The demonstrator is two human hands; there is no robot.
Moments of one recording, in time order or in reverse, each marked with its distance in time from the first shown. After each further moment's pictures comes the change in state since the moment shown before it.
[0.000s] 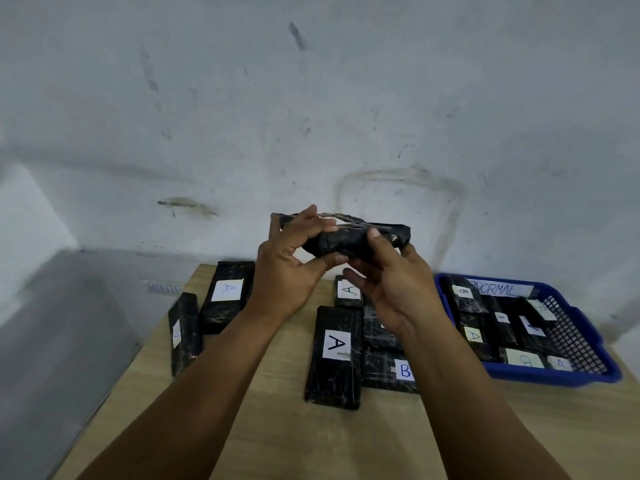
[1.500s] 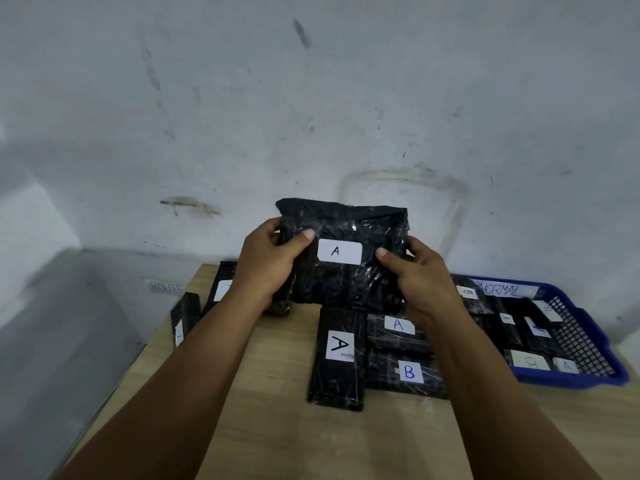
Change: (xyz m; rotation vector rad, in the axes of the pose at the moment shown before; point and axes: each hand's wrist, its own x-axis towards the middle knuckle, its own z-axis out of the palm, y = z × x) left_hand 0.019 -0.011 -0.021 -0.196 0.039 -0.686; right_hand 0.027 -0.001 -0.031 -0.194 -0.050 -0.055
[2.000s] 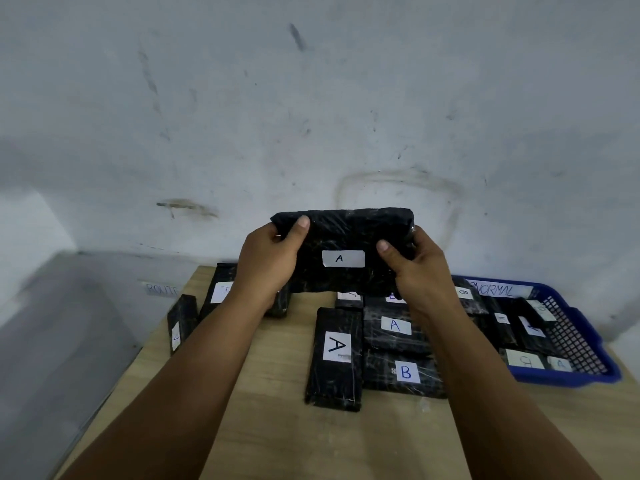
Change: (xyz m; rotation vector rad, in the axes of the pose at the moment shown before) left_hand -0.005 0.010 0.005 0.155 0.052 0.037; right_hand -0.002 -0.002 -0.005 -0.205 0.038 -0.244
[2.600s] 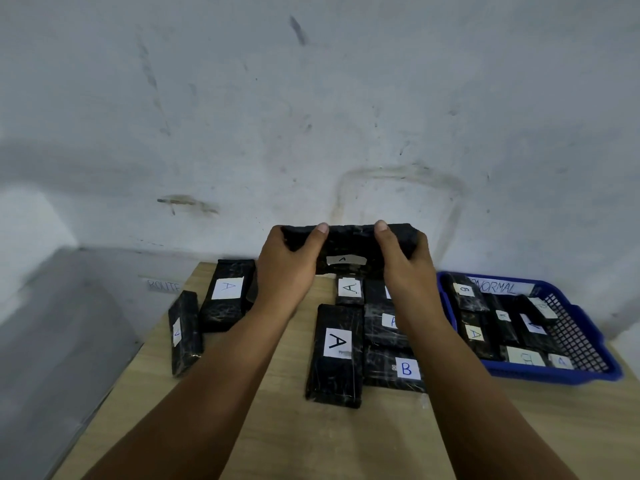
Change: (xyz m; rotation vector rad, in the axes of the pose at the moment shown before) left_hand -0.022 -0.004 0.026 -0.065 0.101 0.013; right_hand -0.018 -0.006 0.024 -0.013 0.168 0.104
